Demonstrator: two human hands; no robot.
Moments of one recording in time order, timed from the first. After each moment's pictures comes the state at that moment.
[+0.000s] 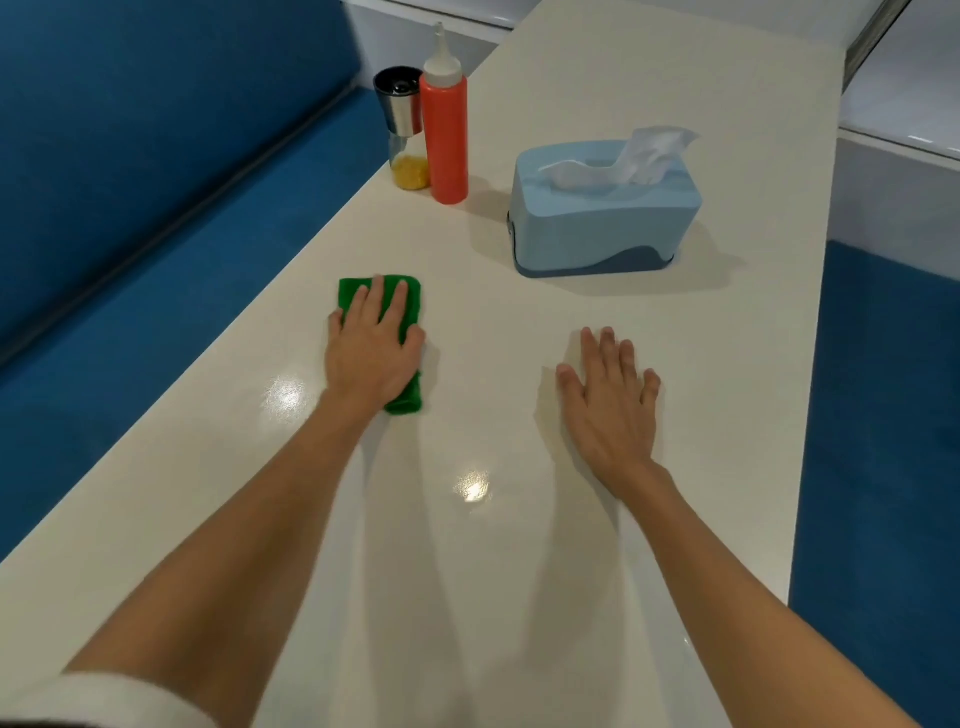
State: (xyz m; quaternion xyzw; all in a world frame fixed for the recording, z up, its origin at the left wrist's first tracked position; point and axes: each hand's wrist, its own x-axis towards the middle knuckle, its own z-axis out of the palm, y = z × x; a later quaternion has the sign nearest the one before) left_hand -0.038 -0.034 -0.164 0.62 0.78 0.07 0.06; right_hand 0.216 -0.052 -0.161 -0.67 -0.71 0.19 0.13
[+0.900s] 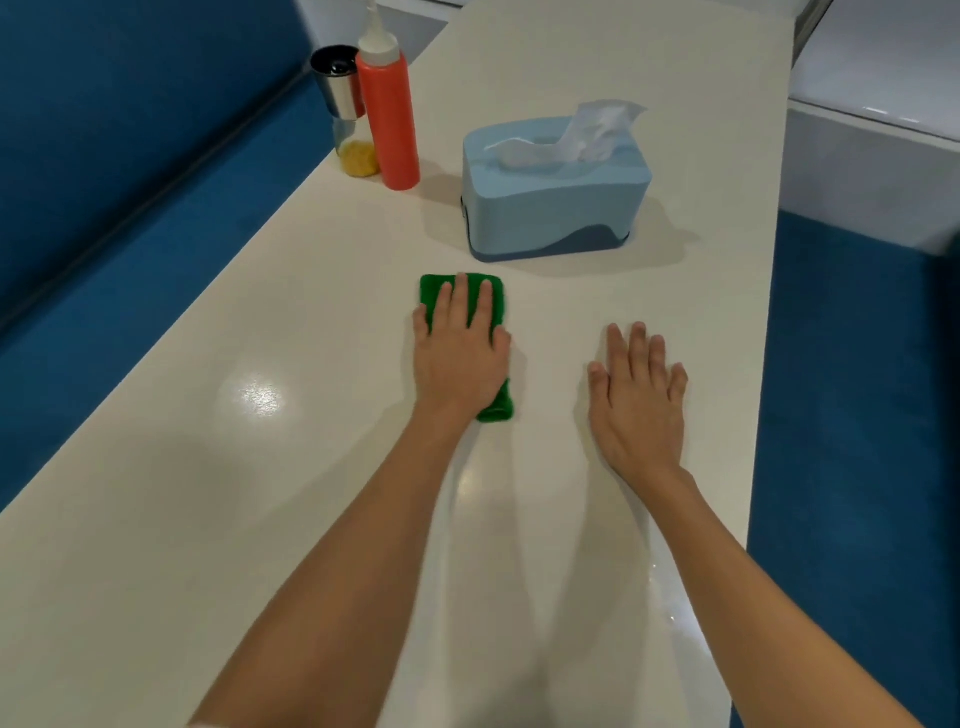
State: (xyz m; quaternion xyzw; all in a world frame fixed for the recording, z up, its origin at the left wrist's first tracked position) left_hand 0.094 -0.024 -0.168 0.67 0.73 0.08 0.08; right_hand 0.278 -0.058 -0.173 -0.71 -0.69 0.10 0.08
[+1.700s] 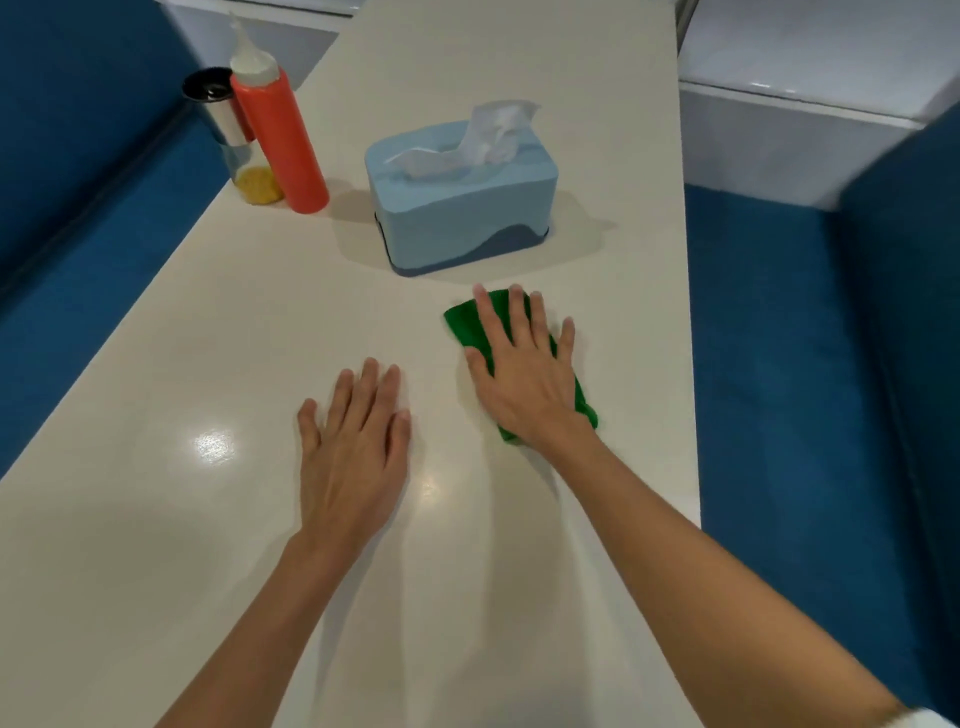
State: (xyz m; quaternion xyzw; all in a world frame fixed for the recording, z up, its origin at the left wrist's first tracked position) left_hand 0.056 -0.102 -0.178 0.70 0.70 0.12 0.07; right_hand 0.237 -0.026 -0.163 -0.66 -0.74 0.09 0.08
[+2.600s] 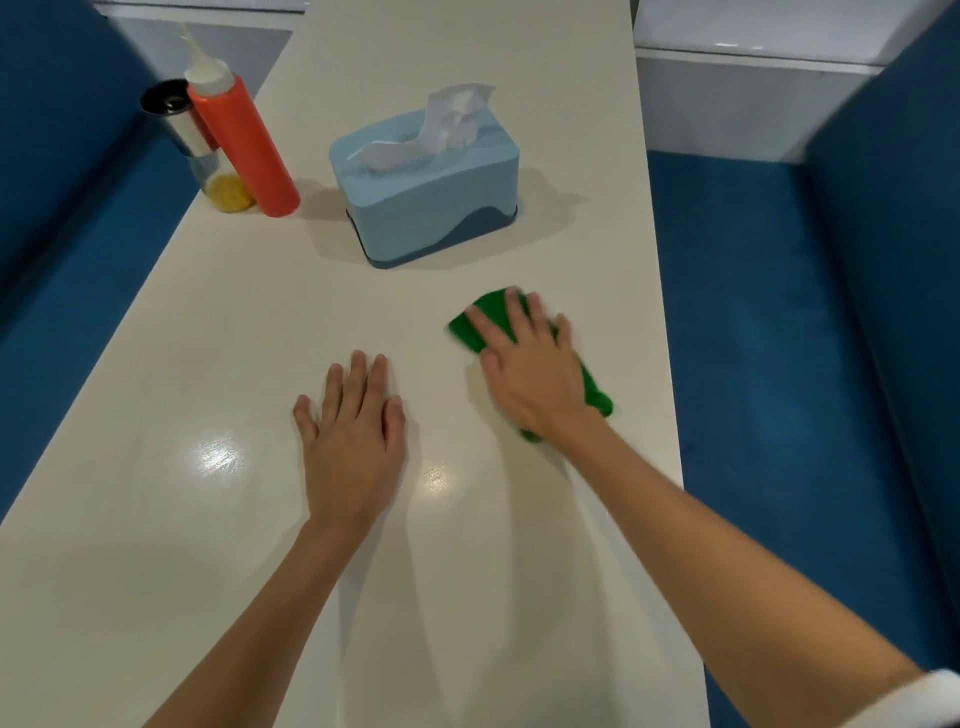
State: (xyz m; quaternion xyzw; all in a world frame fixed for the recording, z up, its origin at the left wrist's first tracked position) left_hand 0.060 -0.102 -0.177 0.70 0.70 0.09 0.06; right_hand 0.257 -0.051 -0.163 -0.67 -0.74 0.09 0.04
